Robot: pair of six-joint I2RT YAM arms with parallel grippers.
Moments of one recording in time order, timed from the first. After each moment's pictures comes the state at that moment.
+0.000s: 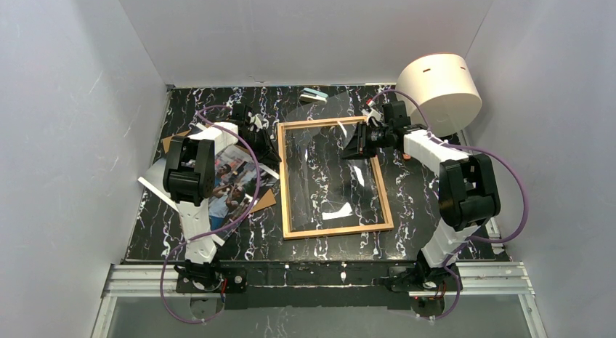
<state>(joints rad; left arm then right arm) -0.19 2.05 1.37 -0.50 0.52 -0.52 0.28 1.73 1.16 -0.30 -0.80 0.47</state>
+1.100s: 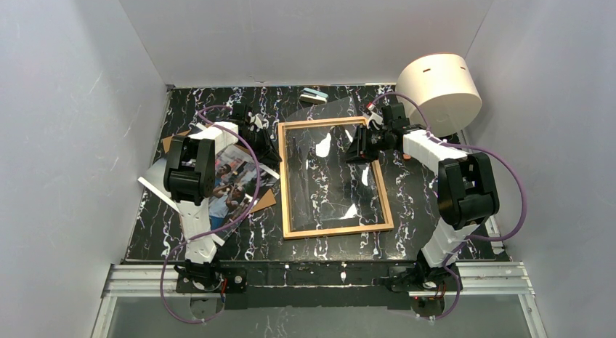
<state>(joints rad) -0.19 2.07 1.38 -0.51 0.53 -0.52 0.28 1.74 1.16 -0.35 -0.73 0.43</state>
